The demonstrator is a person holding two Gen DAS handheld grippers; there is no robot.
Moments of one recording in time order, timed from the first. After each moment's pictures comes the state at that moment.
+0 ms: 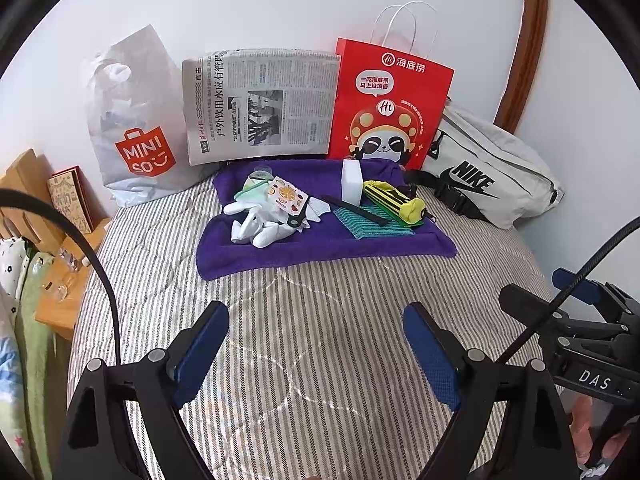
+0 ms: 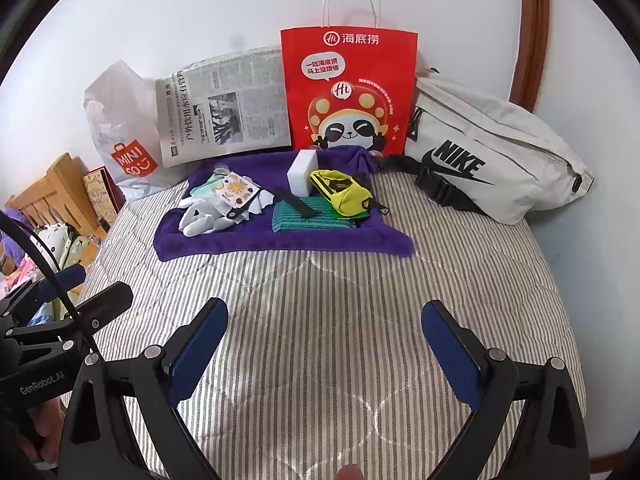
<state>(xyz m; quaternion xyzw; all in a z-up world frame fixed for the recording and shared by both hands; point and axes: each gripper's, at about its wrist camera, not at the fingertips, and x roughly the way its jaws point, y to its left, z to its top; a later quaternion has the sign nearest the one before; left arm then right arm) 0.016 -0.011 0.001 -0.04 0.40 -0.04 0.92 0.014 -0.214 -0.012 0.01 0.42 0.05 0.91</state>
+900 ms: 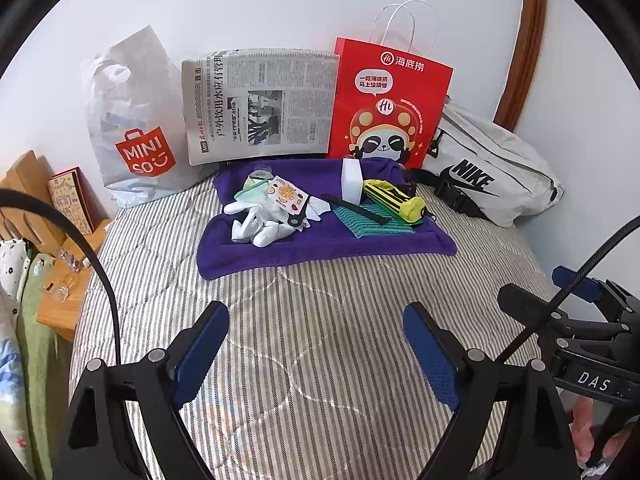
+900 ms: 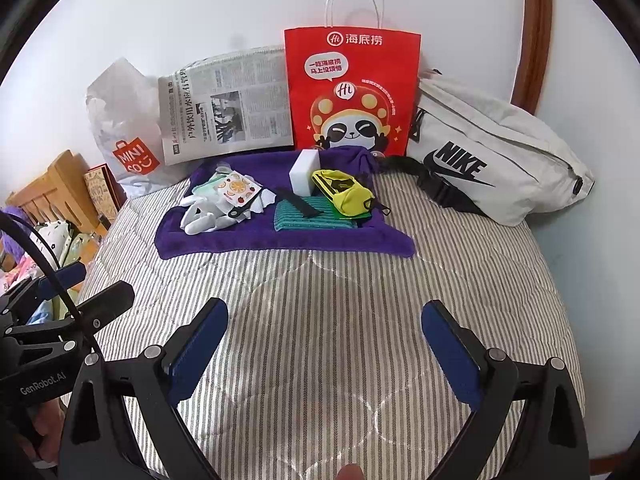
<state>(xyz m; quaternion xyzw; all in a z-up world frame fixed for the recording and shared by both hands) 0.015 -0.012 0.001 -0.03 0.40 -0.04 0.92 0.012 -0.212 -0.011 0.00 0.41 0.05 0.91</state>
